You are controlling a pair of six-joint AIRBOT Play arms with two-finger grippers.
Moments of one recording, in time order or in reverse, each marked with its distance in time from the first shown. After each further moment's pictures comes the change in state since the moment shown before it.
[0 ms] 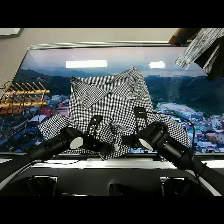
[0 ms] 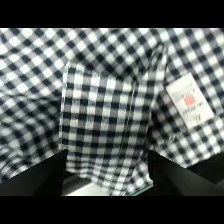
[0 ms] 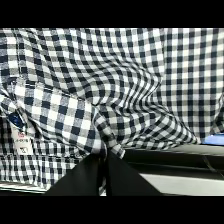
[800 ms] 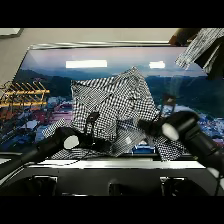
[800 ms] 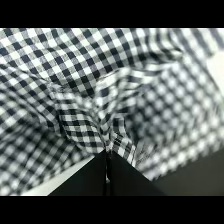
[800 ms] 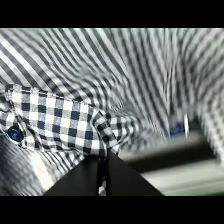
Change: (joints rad) left arm 0.009 0.076 0.015 -0.119 0.018 -0.069; right arm -0.249 0.103 0.112 -0.043 0.095 0.098
